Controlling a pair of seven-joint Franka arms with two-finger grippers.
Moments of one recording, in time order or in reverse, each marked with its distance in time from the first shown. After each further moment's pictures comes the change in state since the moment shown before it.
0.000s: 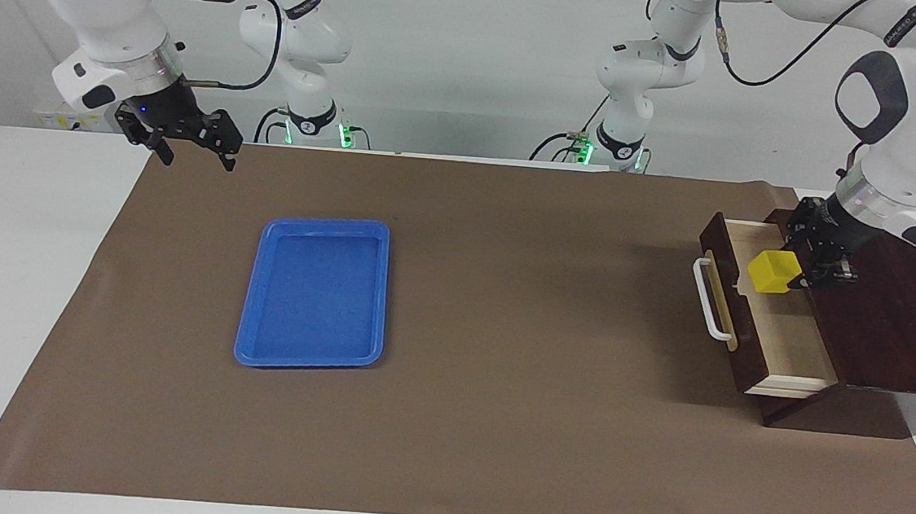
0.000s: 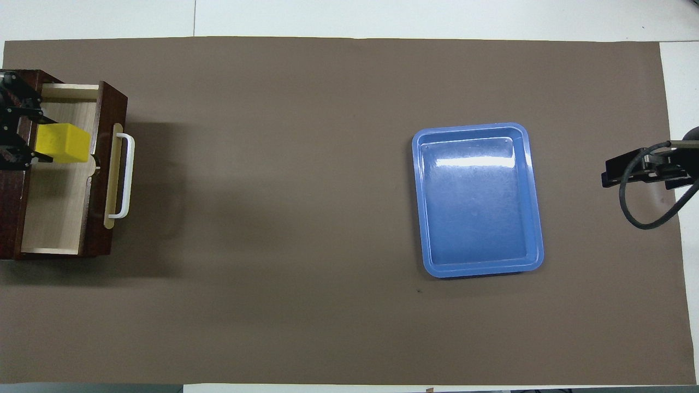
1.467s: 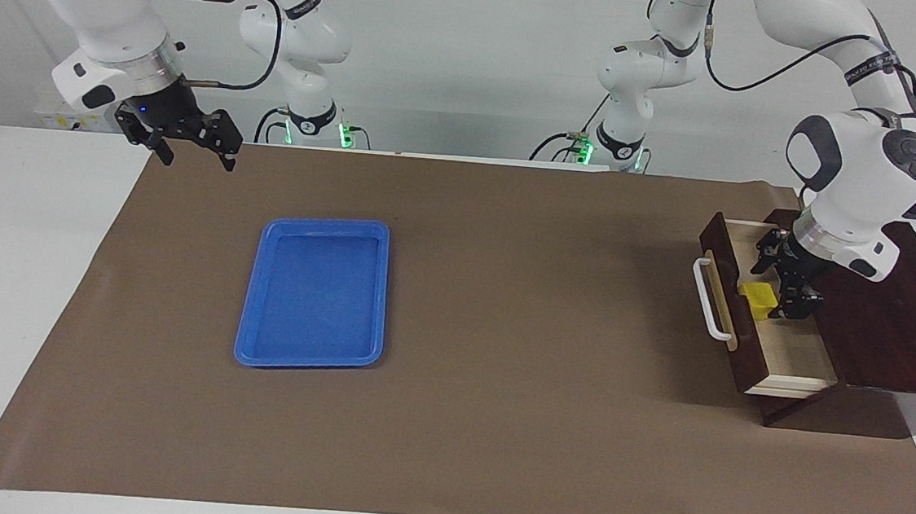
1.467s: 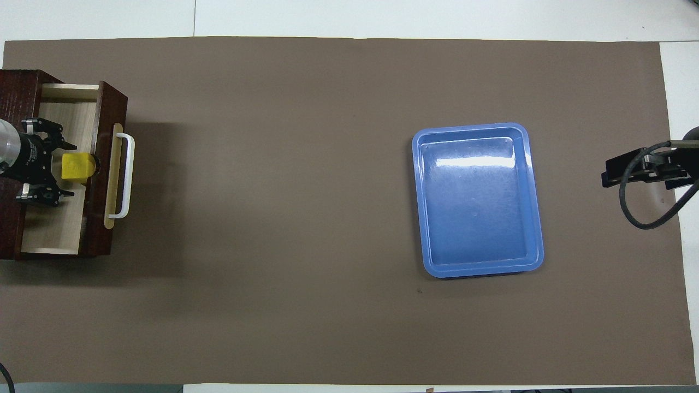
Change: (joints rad) left arm 0.143 -0.087 0.016 -0.488 0.001 0.468 0.035; right arm 0.000 0.000 0.000 0.000 0.000 0.000 0.000
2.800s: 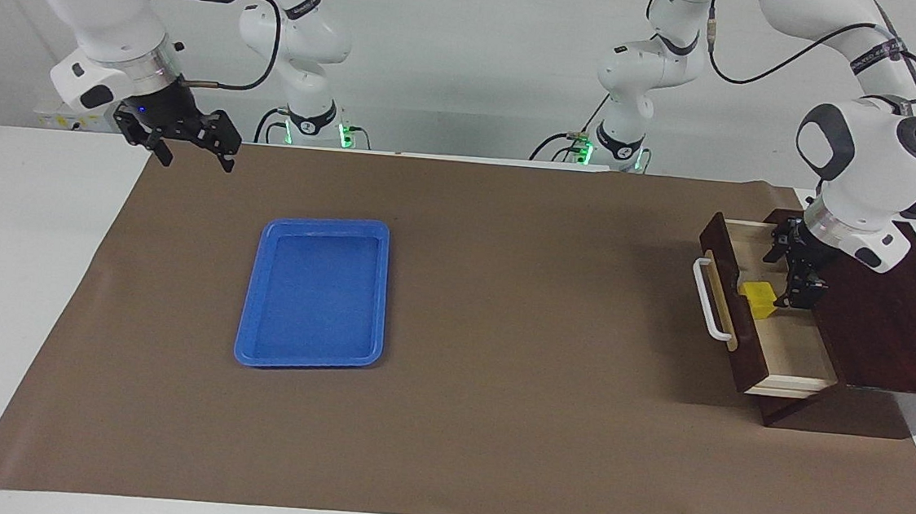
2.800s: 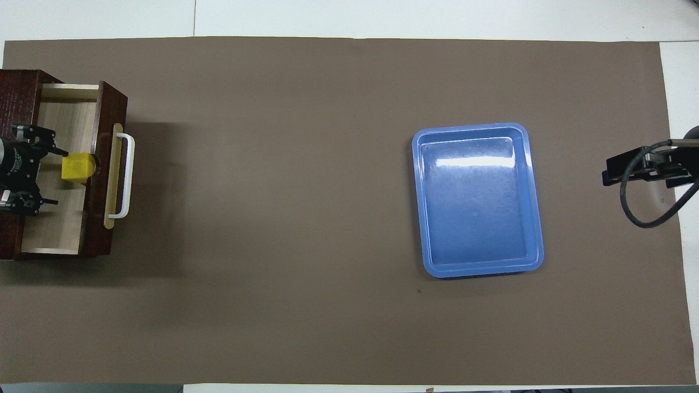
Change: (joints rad) left arm 0.019 -0.038 0.001 -0.015 0.001 -0.031 0.167; right arm 0.000 0.001 -0.002 0.000 0.000 0.007 0.000
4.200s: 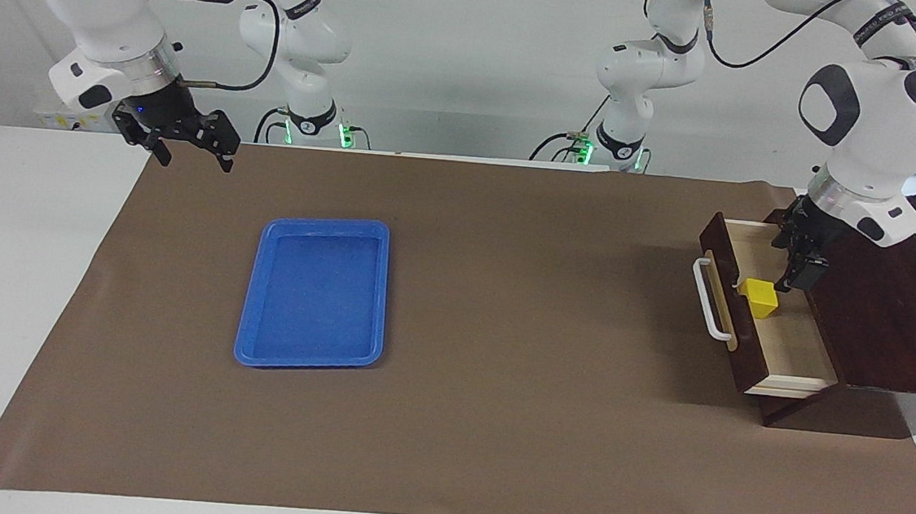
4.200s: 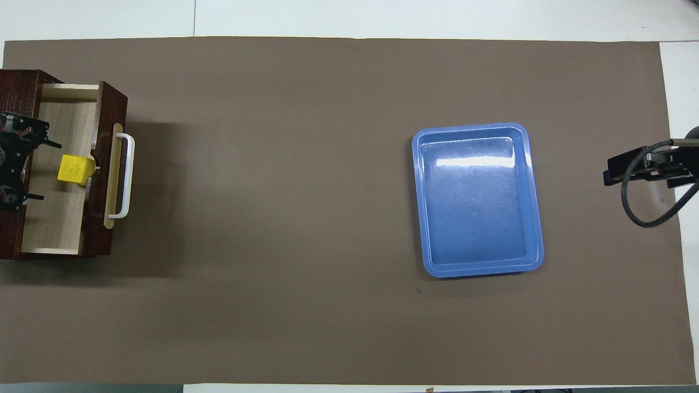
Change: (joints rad) left arm -0.040 -0.035 0.010 0.060 0.002 -0.088 0.094; right arm 0.000 0.000 -0.002 0.000 -0.001 0.000 0.000
